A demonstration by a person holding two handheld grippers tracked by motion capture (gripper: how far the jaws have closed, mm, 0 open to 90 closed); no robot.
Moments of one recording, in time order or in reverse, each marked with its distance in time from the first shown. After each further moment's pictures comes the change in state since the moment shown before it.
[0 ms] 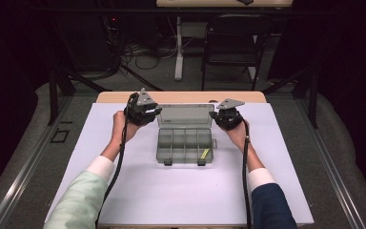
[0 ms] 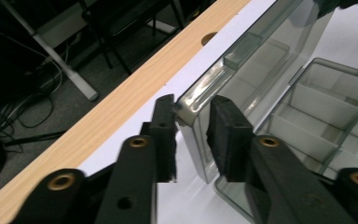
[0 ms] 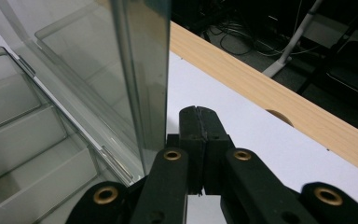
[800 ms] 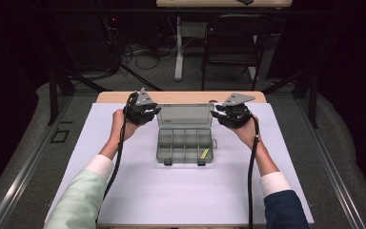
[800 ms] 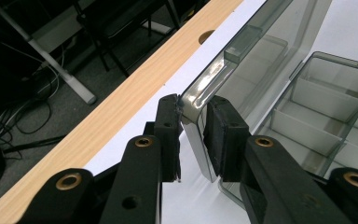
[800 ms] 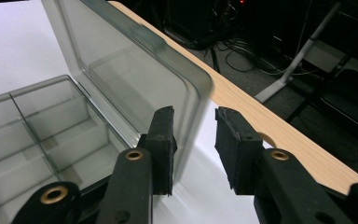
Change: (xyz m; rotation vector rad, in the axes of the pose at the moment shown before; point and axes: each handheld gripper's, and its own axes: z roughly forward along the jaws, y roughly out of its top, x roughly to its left) left arm 0.005 -0.002 0.002 0.003 -0.018 0.029; right arm 0.011 0.039 -0.057 -0.027 0.038 -0.076
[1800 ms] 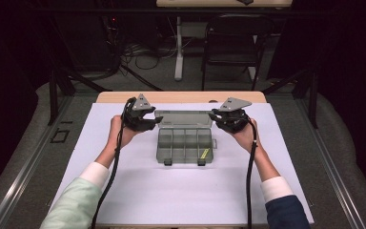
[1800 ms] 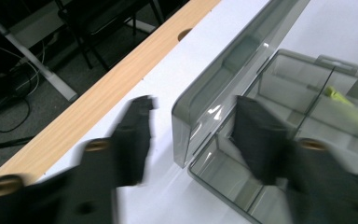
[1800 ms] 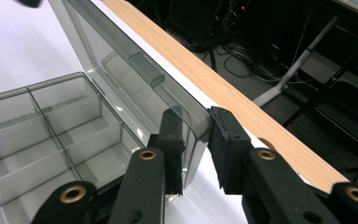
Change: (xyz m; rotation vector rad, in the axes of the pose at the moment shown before) left arm -0.013 -0.005 -0.020 -0.029 -0.065 -0.037; right arm 0.021 0.001 -0.011 -0.007 -0.015 -0.066
